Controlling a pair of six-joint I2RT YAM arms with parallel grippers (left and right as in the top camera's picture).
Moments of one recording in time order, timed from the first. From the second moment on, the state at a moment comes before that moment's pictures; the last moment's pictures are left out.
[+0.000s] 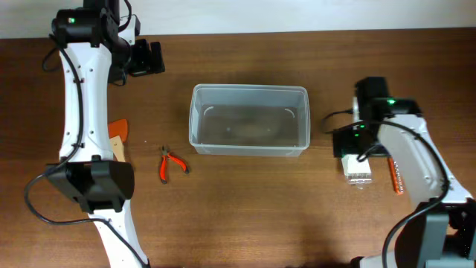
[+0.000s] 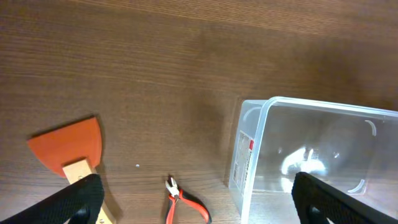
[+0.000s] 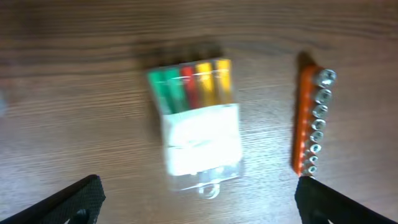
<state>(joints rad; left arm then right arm) 0.01 2.20 2.50 -1.53 0.14 -0.12 -0.05 1.64 1.24 -1.08 0.15 0.04</state>
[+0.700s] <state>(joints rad) 0.01 2.20 2.50 -1.54 0.14 -0.12 -0.12 1.78 1.18 -1.03 0.04 -0.09</state>
